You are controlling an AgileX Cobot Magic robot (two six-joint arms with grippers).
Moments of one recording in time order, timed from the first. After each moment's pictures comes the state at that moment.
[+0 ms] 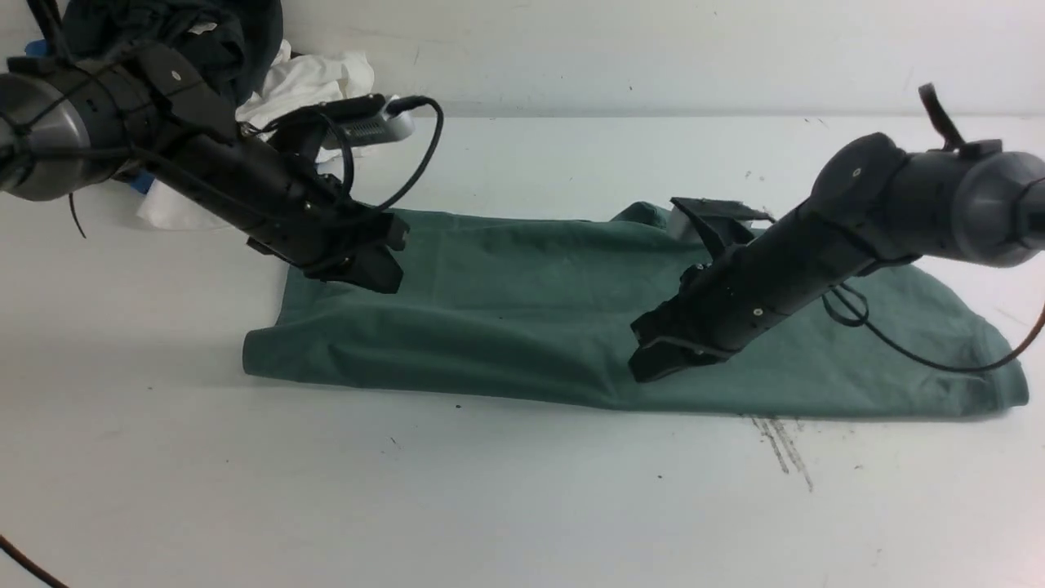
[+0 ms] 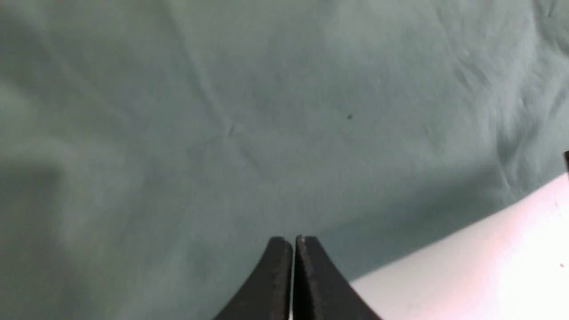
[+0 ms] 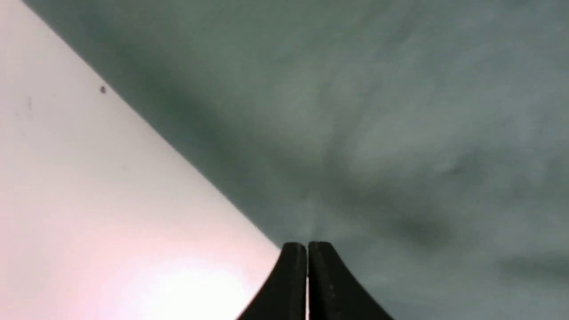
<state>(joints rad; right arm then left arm) 0.26 2.04 -1.42 0.72 0.92 -0.68 -0.11 1.99 -1.52 -0.69 0.88 0.55</state>
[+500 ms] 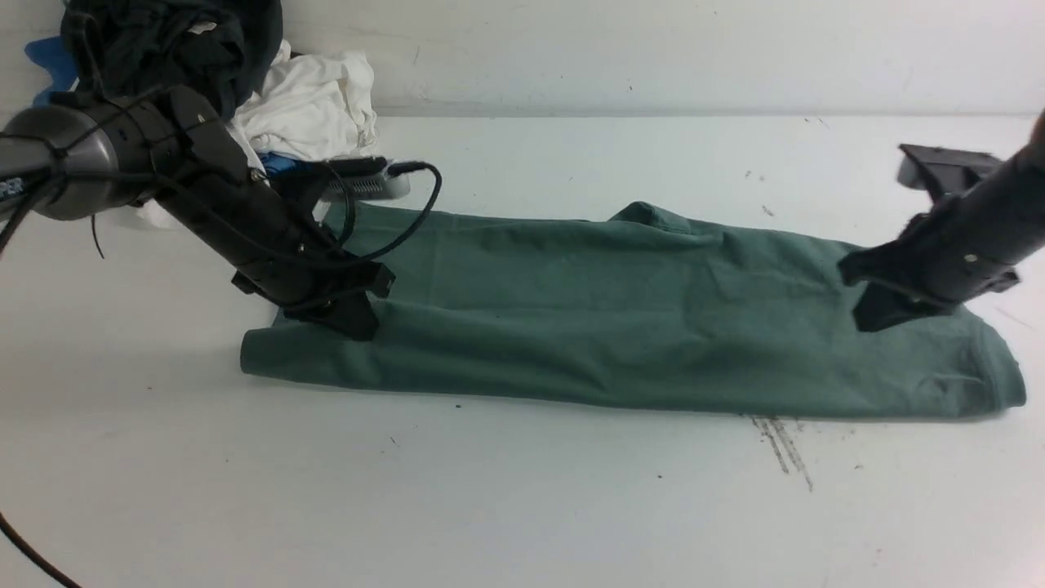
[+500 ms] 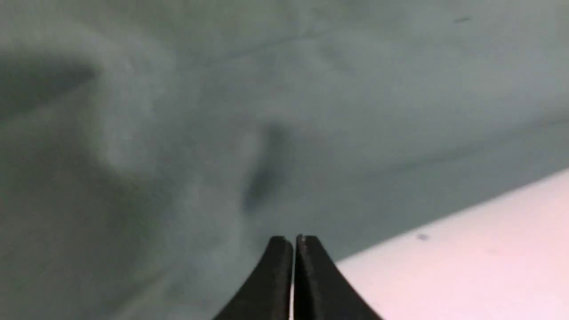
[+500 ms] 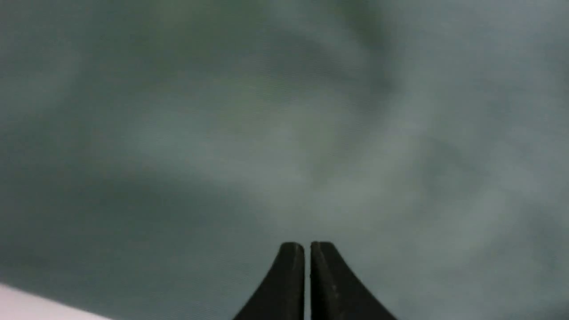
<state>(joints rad) -0.06 1.95 -1.42 0.34 0.95 -0.37 -0.09 2.00 -1.52 -0.56 0.95 0.49</state>
